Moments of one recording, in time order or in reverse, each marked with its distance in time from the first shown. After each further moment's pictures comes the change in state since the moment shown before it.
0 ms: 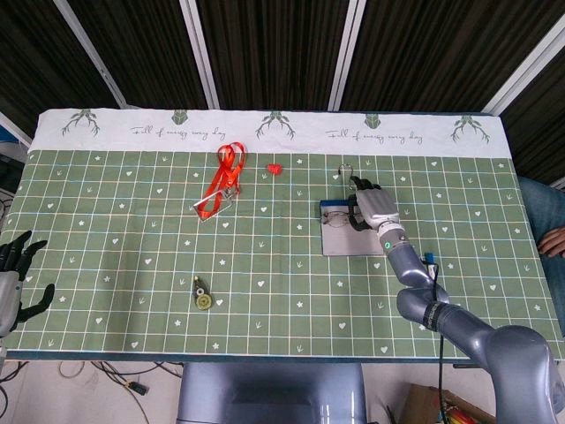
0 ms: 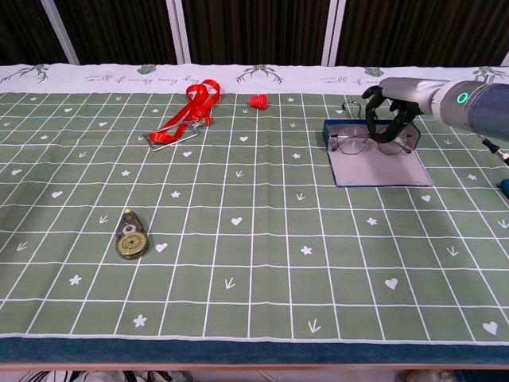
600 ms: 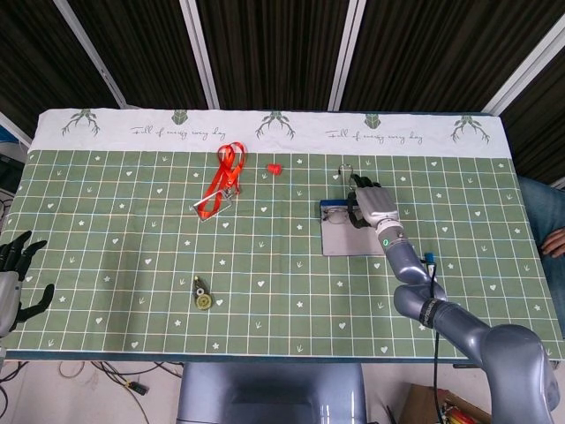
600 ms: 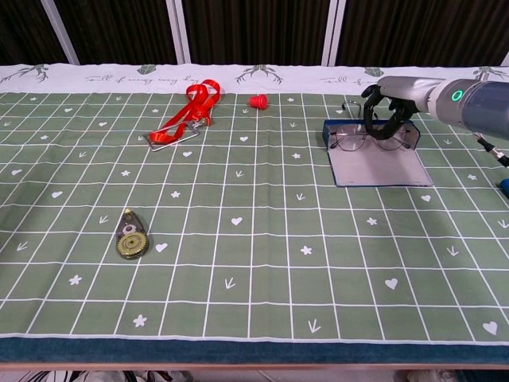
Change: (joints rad) left arm 0.000 0.003 0.001 0.000 0.000 -0.003 -0.002; right arm 0.014 -0.014 0.014 0.029 0.033 -0.022 -0.028
